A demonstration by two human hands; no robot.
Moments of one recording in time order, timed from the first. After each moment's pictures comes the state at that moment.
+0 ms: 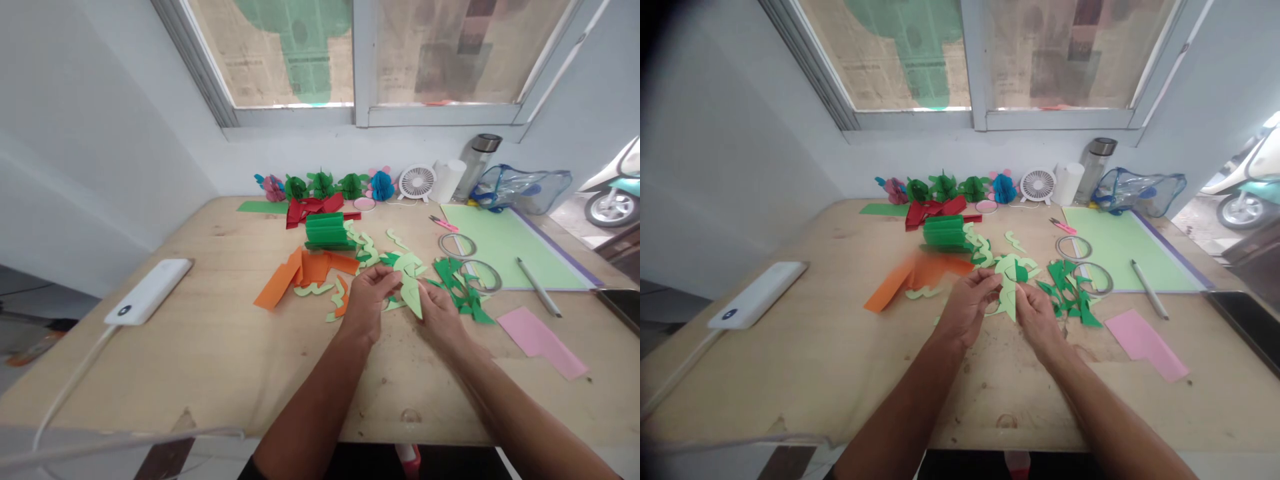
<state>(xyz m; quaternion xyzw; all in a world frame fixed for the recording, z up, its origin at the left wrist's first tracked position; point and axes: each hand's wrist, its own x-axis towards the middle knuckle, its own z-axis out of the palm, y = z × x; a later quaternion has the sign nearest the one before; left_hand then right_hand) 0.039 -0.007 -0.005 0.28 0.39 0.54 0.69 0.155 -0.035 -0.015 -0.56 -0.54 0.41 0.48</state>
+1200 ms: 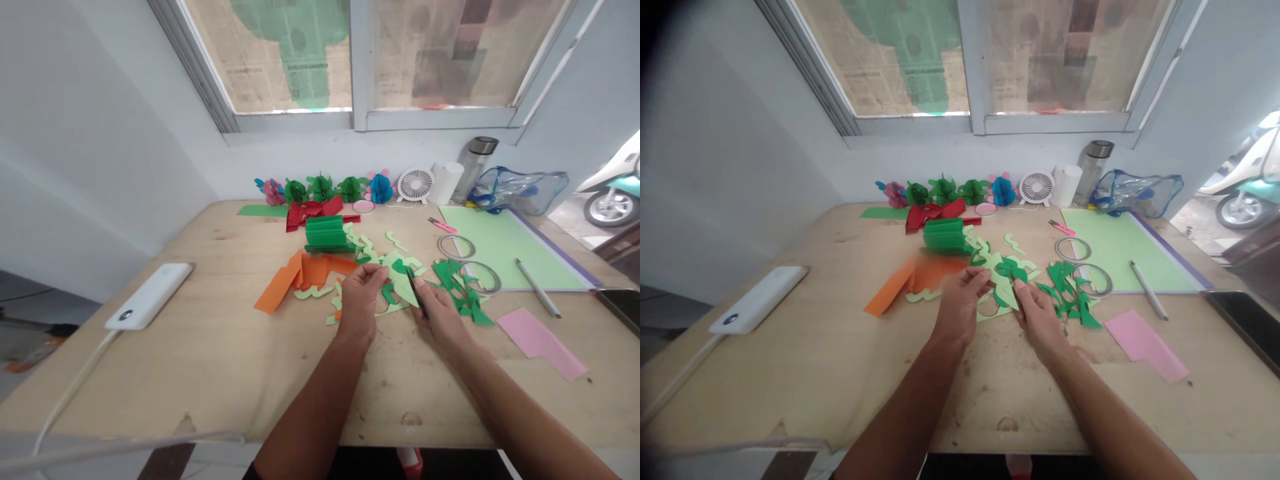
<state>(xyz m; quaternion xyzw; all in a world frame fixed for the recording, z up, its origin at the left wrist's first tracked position) 0.039 -0.002 -0.007 0.26 0.40 0.61 0.63 0.154 -0.038 -0.009 -0.57 -0.45 0.49 0.48</state>
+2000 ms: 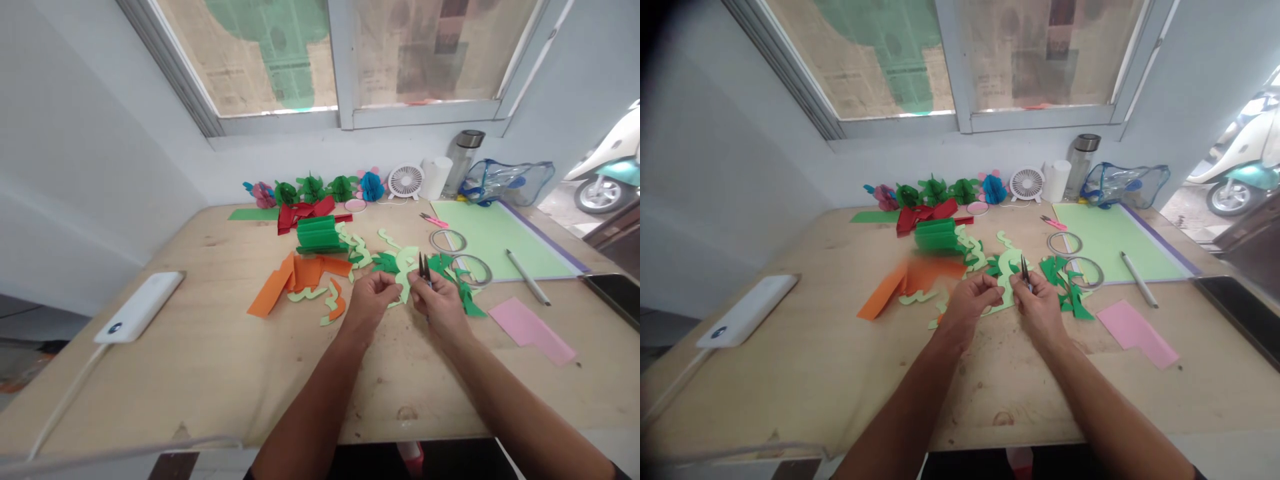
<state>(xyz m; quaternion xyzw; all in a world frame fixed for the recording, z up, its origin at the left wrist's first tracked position) 0.045 -0.006 -0.014 0.42 0.40 0.48 0.66 0.161 -0.032 -0.014 -0.51 -0.33 0.51 0.61</state>
